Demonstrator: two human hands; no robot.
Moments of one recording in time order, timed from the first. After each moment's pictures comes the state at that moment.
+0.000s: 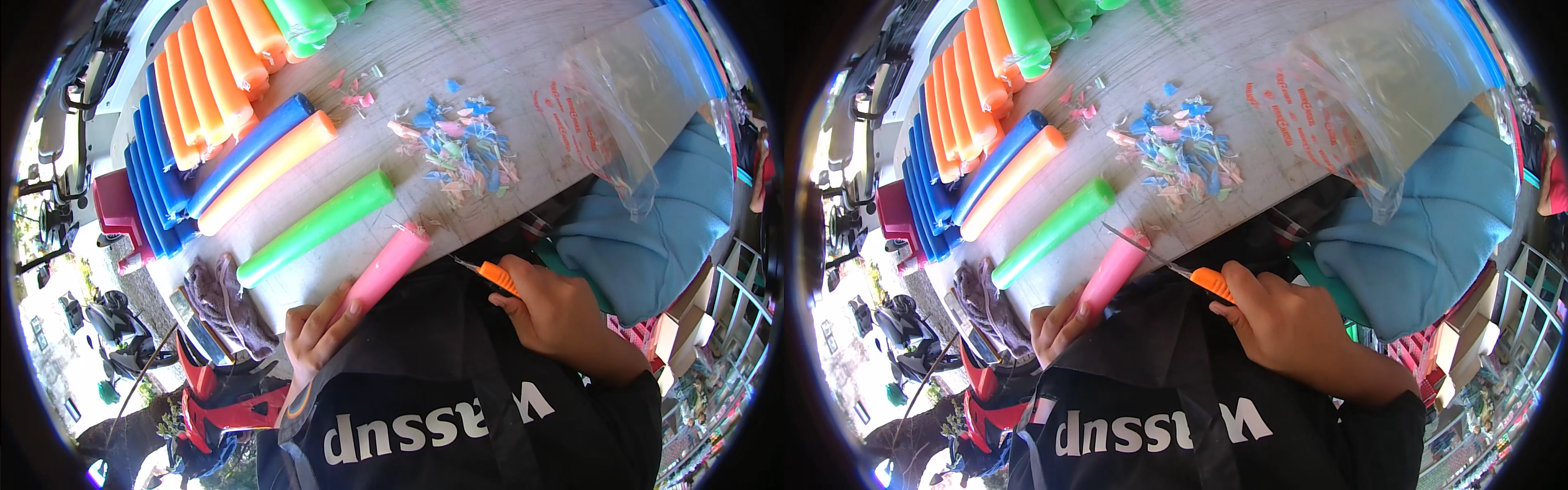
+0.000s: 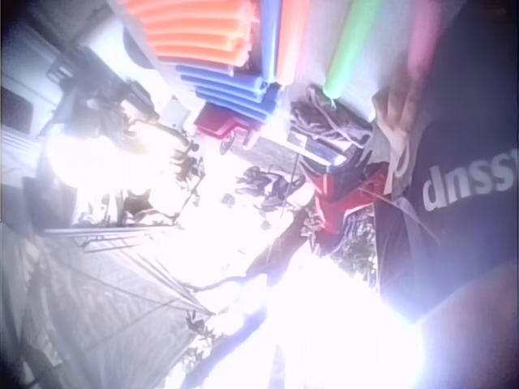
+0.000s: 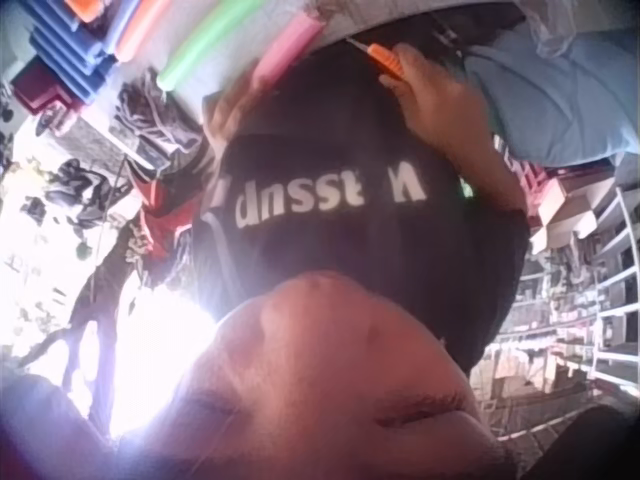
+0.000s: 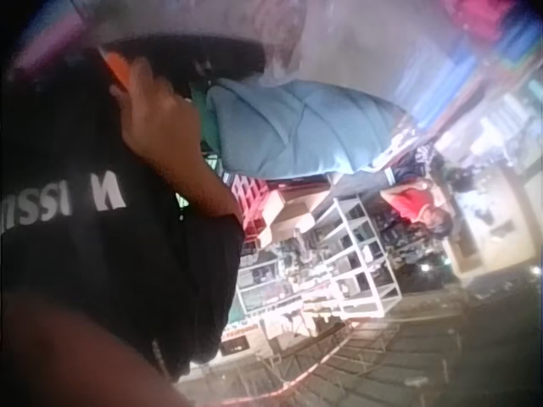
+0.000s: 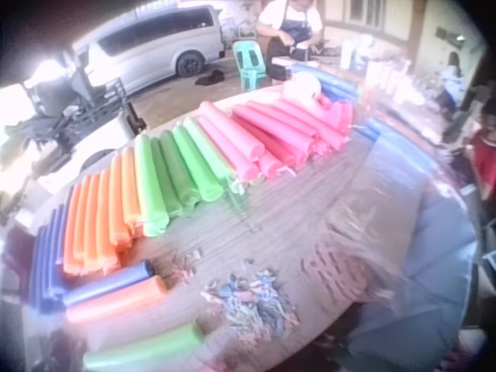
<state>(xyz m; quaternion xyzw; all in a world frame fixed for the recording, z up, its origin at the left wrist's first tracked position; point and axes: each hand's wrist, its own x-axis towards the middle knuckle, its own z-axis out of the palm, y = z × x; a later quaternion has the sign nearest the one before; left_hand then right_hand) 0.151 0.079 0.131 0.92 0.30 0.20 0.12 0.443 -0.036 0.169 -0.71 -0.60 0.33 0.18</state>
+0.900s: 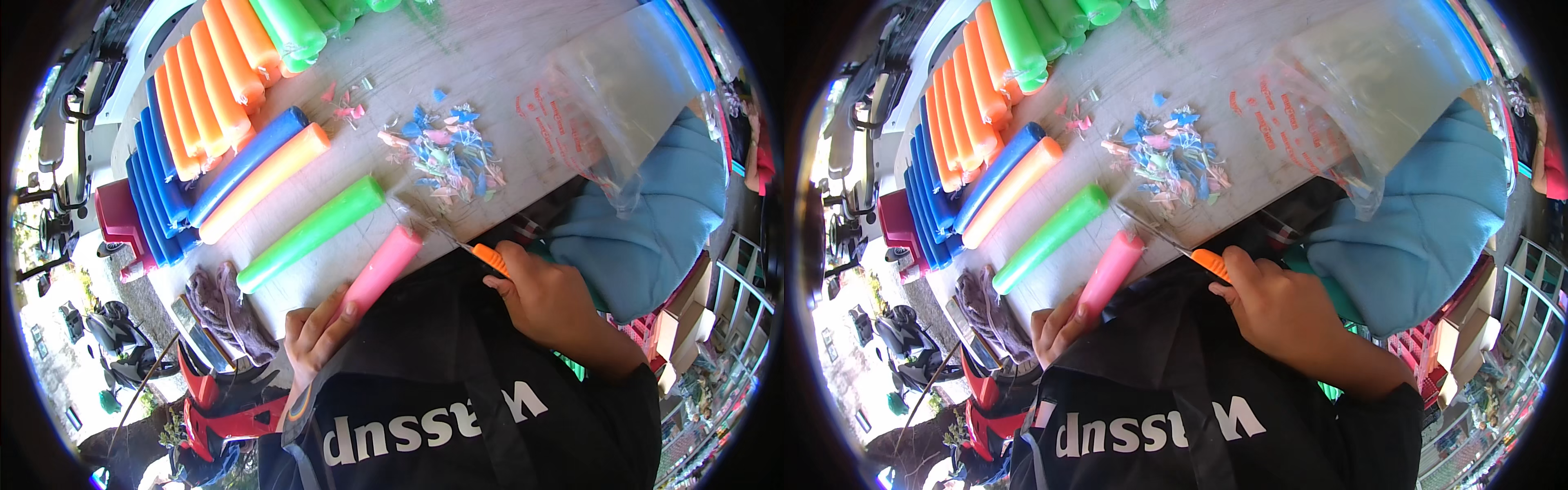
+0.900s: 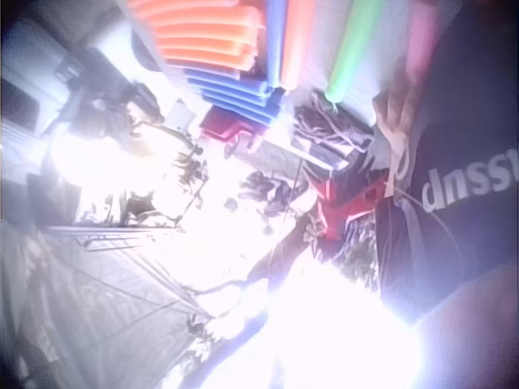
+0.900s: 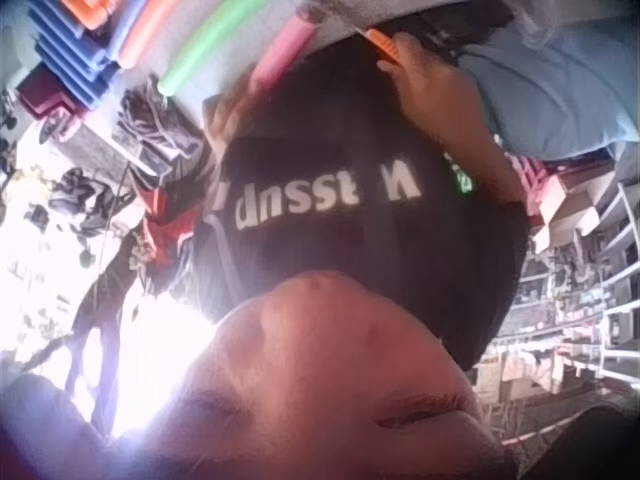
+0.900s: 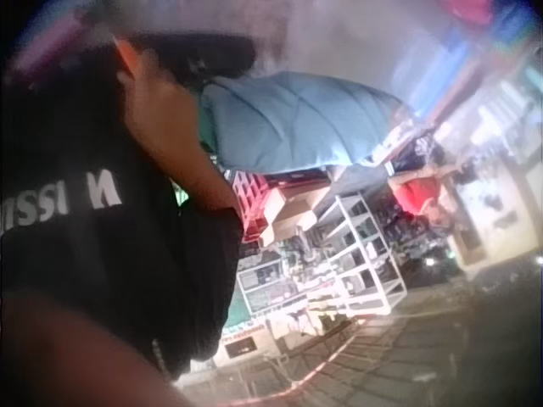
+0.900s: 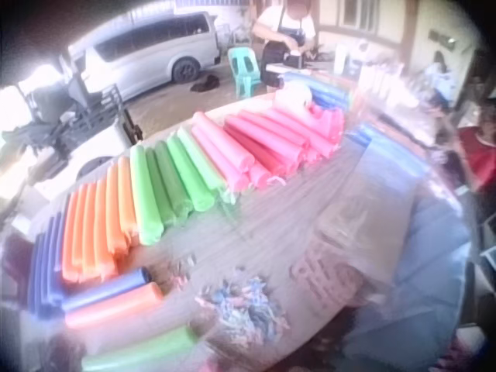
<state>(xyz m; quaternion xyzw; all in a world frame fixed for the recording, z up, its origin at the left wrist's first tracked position) 0.153 0.080 0.128 0.92 0.30 0.21 0.11 0.442 -0.033 0.155 -0.73 -0.59 0.29 0.17</state>
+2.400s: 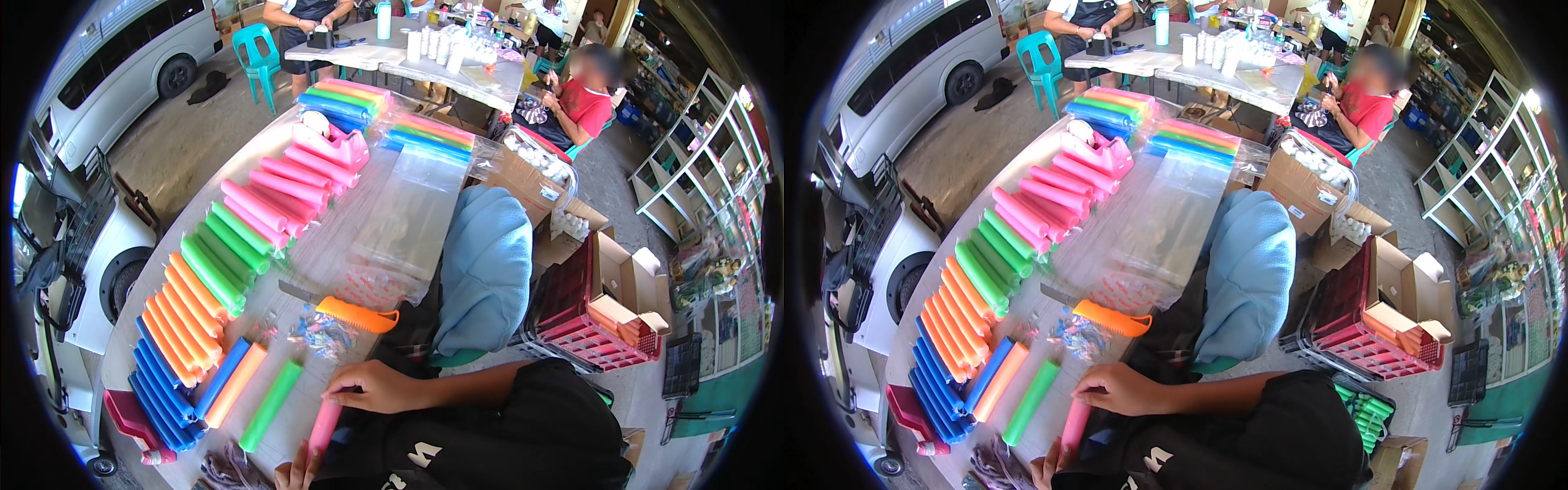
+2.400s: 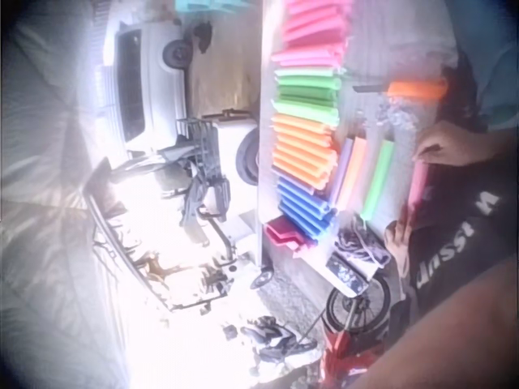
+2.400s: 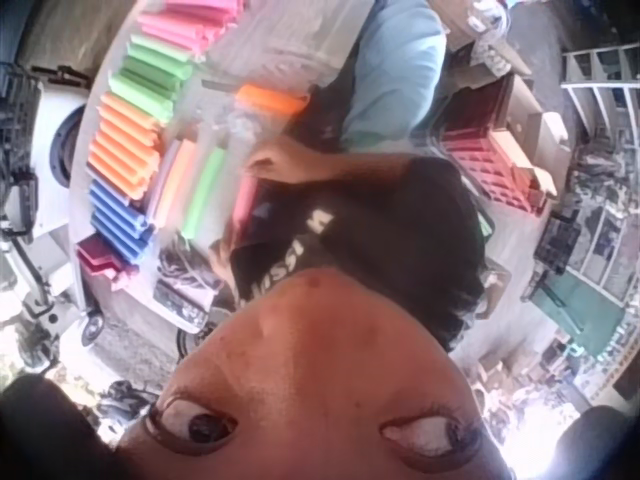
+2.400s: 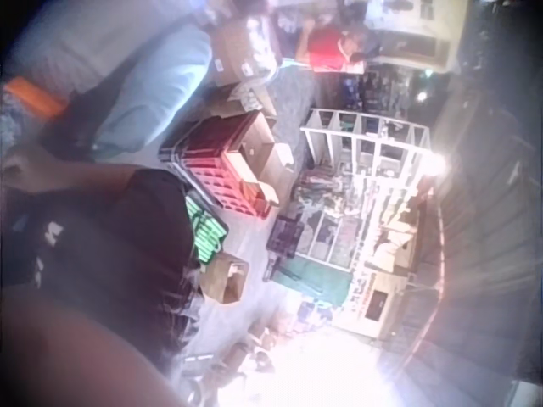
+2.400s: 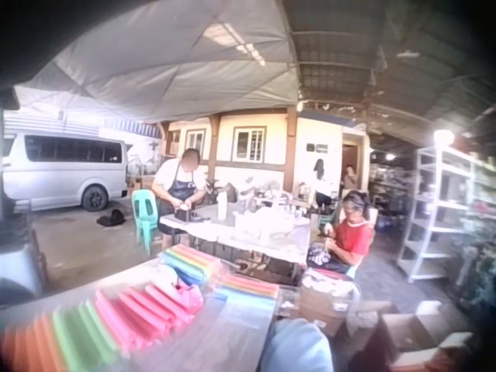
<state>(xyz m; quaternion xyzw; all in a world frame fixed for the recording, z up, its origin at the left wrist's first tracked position) 0.091 0.091 0.113 0.97 0.17 0.17 0.01 0.400 0.011 0.154 -0.56 -0.52 0.34 0.54</state>
